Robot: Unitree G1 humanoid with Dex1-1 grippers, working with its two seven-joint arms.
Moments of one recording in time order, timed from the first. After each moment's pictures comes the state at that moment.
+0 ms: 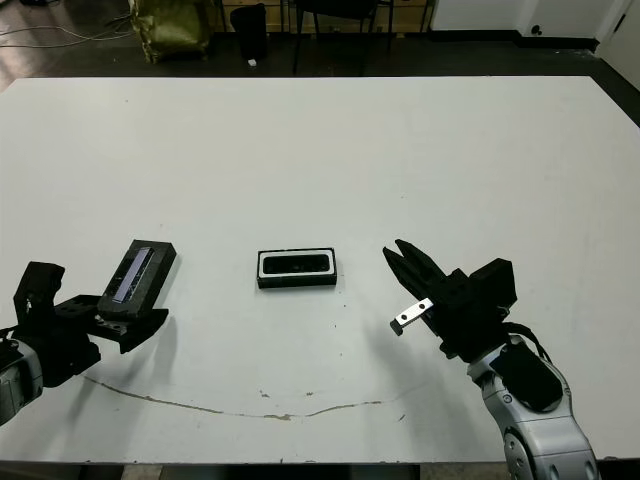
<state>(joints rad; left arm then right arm) 0.12 0.54 0.23 -0.53 -0.54 1.05 -0.23 0.12 -0.40 -0.02 -0.44 0.32 0.21 0.44</state>
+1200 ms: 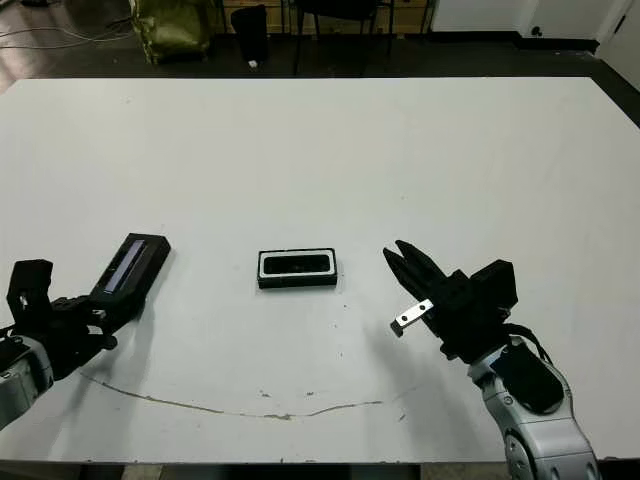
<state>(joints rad) 0.10 0.50 0.24 -0.52 -0.51 1.06 -0.19 0.12 -0.40 -0.02 -0.43 0.32 0.20 0.45</state>
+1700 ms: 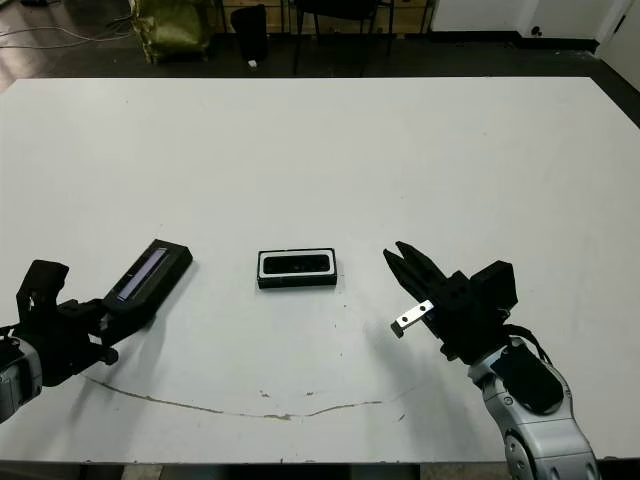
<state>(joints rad) 0.14 0.56 0.22 -0.58 -0.52 1.02 -0.29 0.13 -0.40 -0.02 -0.43 0.32 0.20 0.45</state>
